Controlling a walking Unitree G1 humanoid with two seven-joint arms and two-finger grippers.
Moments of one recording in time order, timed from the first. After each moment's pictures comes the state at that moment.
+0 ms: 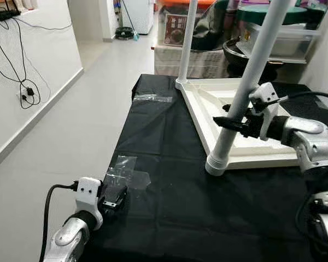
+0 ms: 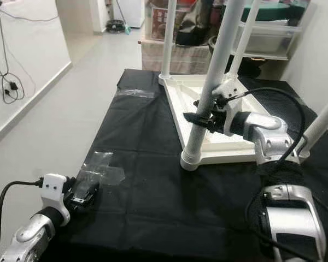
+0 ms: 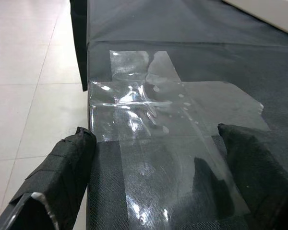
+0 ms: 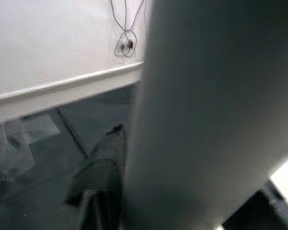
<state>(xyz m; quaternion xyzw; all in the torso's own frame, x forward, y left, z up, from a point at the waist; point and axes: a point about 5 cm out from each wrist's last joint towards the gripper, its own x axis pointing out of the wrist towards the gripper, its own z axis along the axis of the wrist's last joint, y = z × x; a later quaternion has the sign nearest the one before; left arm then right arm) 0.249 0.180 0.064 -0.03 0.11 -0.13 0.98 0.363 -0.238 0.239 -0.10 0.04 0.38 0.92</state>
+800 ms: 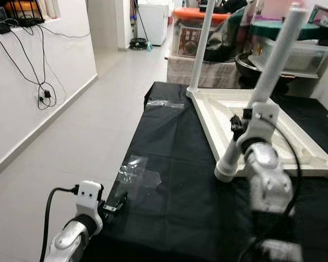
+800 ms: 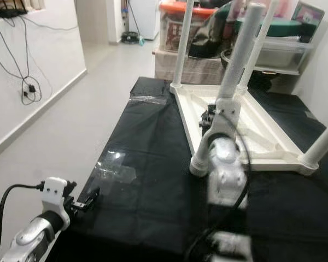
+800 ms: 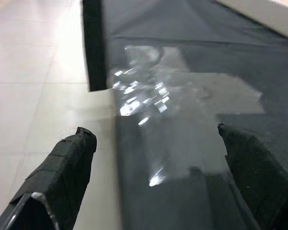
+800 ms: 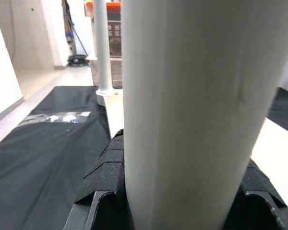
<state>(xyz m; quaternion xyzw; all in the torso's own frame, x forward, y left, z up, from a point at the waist) 0.245 0.178 0.057 -0.04 0.13 -0.14 0.98 0.323 -0.175 0.193 0.01 0.02 -0.12 0.99</state>
